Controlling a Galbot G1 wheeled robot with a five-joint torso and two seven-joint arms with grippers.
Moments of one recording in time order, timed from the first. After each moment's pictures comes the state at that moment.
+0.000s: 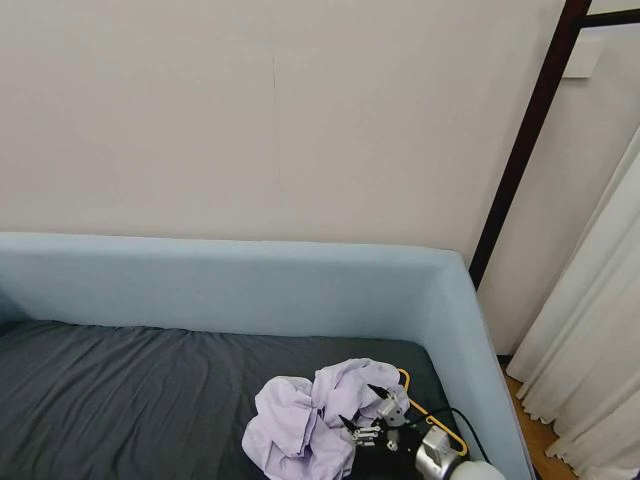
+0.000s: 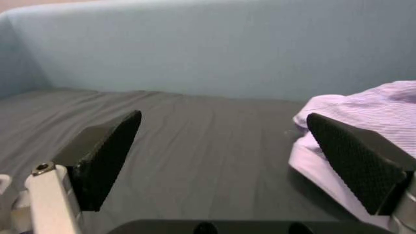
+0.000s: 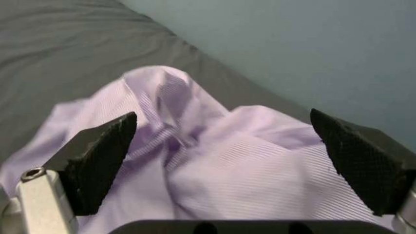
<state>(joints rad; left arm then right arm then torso) 2.00 -1.27 -0.44 -1.89 -0.07 -0.56 -0.46 -0.79 0.86 -0.45 1.58 0.58 0.08 -0.02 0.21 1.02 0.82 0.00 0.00</state>
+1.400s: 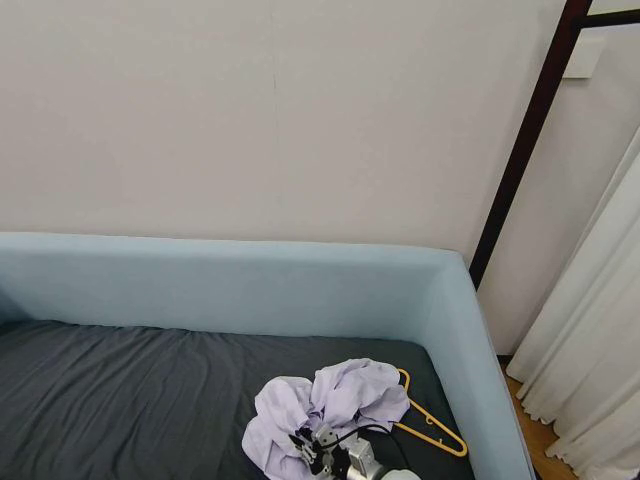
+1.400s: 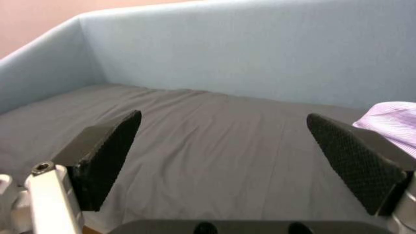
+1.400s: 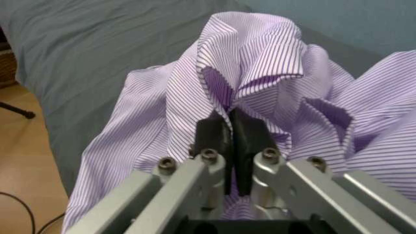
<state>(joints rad) 2.05 -1.38 -0.54 -1.88 -0.06 -0.62 -0.47 -0.83 1.08 -0.48 1.44 0.53 0.00 -0.06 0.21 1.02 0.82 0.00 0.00</state>
